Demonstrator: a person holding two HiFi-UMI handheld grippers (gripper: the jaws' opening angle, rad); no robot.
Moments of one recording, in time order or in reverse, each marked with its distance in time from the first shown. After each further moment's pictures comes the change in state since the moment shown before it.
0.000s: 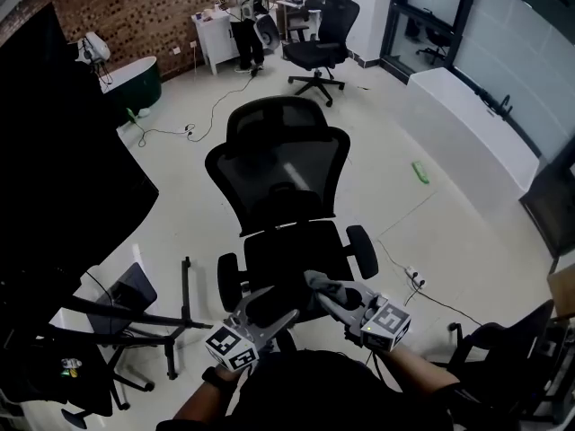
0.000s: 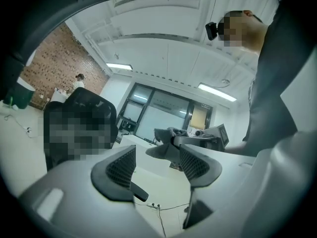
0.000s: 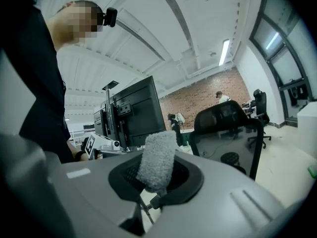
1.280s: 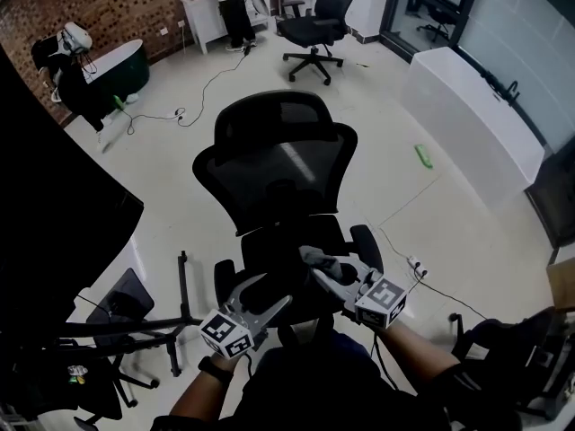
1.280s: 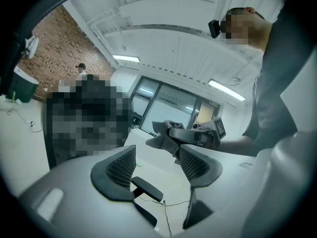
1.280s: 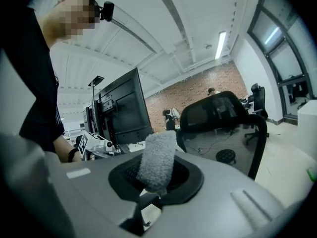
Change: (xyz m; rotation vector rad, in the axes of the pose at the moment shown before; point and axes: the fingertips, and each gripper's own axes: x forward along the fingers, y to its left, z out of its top) left arm 0.048 0.104 0.000 -0.051 0.076 0.038; right arm 0.069 -0.114 0.000 0.025 0.063 -0.036
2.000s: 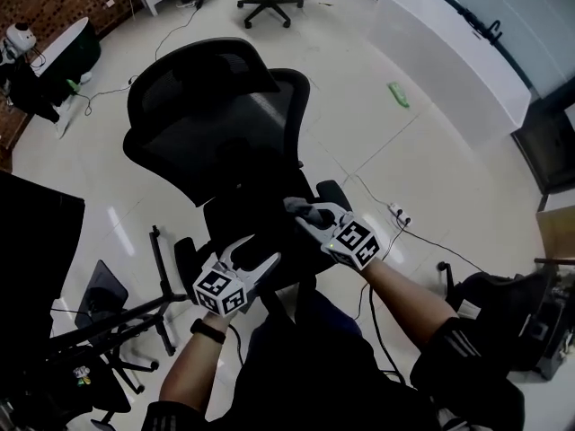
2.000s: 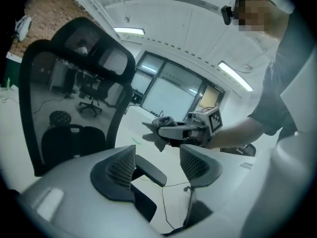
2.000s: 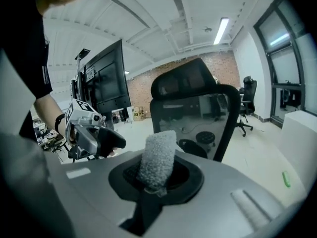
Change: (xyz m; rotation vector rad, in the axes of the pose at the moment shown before) left arm 0.115 0.043 -0.112 -0.068 0.243 -0.008; right arm -0.017 -0.150 -0.121 -0.054 0.262 -0.122
